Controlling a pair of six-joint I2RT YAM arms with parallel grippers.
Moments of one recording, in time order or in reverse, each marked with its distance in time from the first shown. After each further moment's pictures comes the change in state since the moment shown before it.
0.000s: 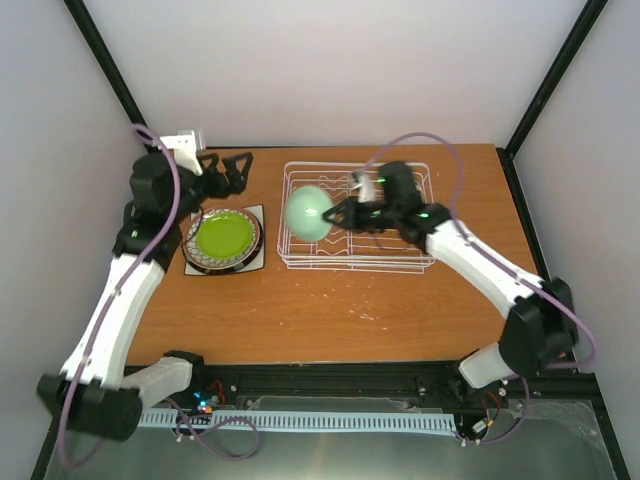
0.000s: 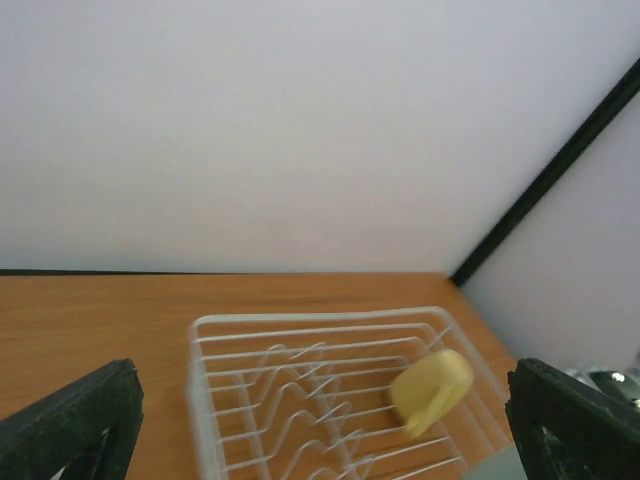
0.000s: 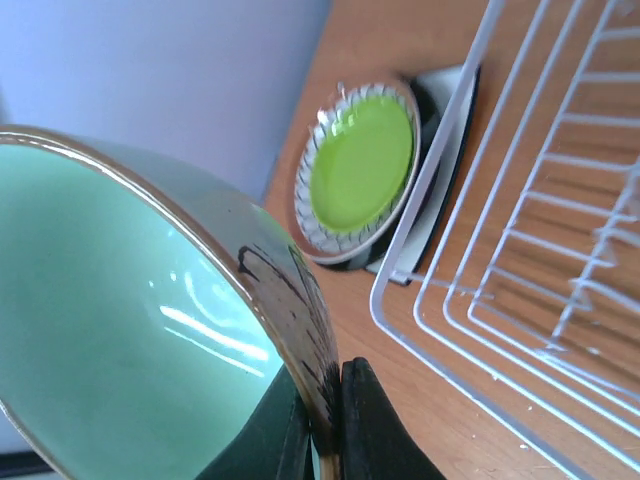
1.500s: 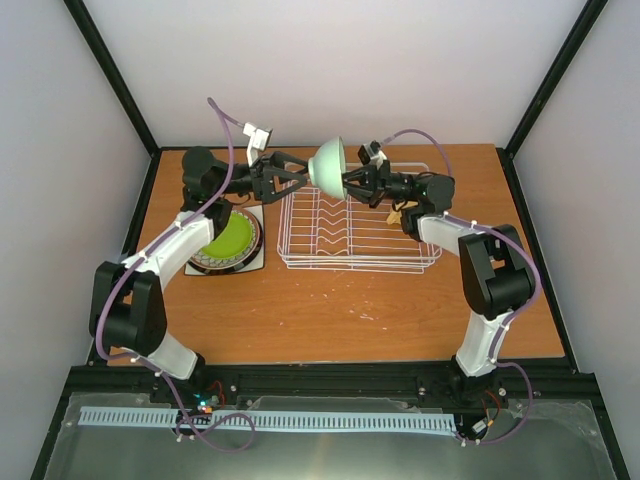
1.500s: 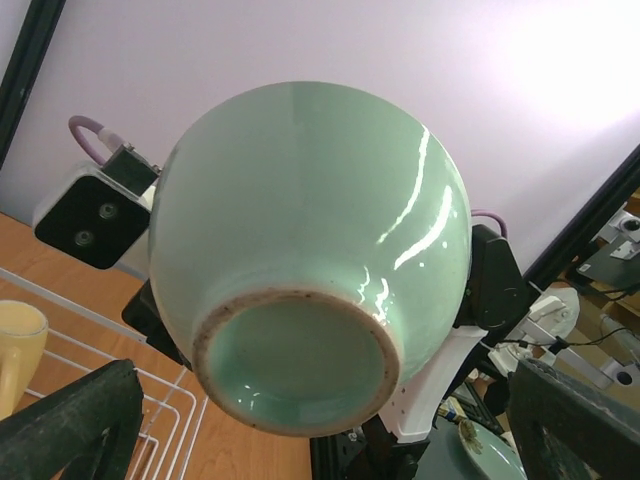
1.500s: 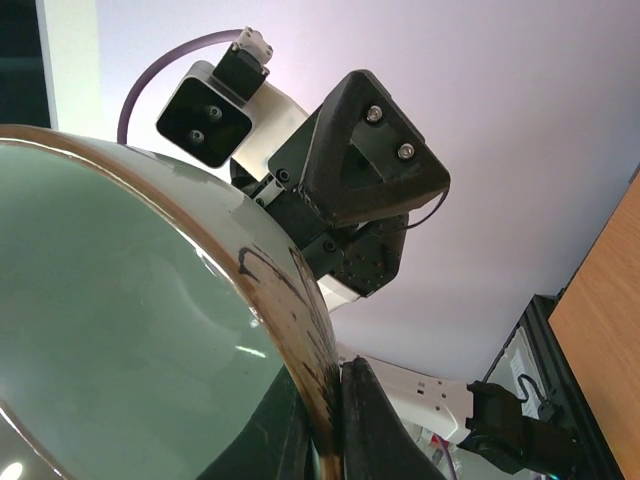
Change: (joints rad) left arm -0.024 0.549 -0.030 1.164 1.112 -0.612; right arm -0.326 0.303 -0.164 1.853 -0.726 1.414
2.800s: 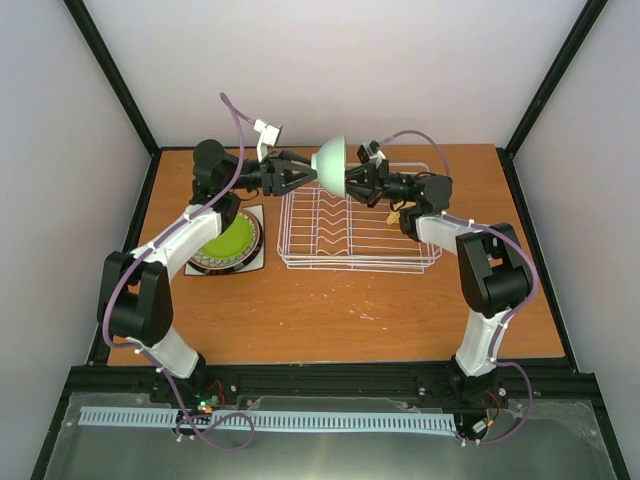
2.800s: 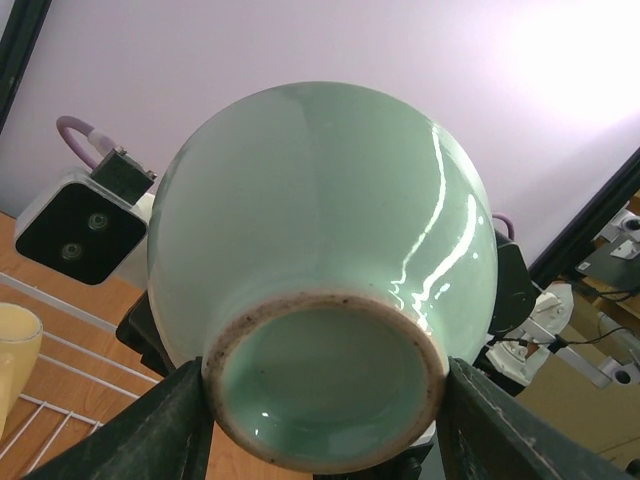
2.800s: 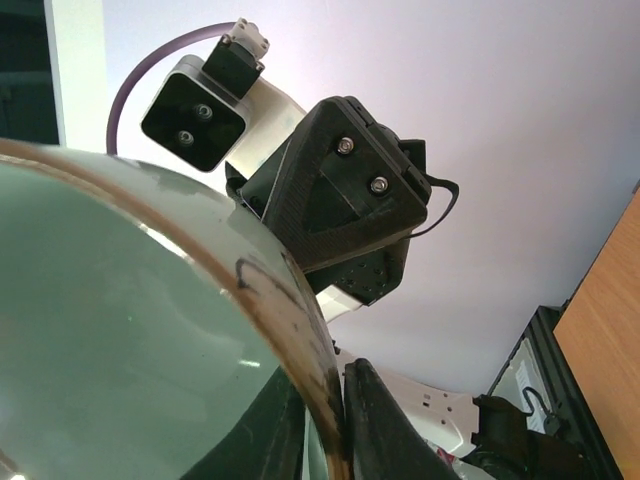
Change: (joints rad) left arm -0.037 0.071 0.069 -0.013 -0.003 0.004; right arm 0.007 0.019 0.013 0.003 0.032 -0.002
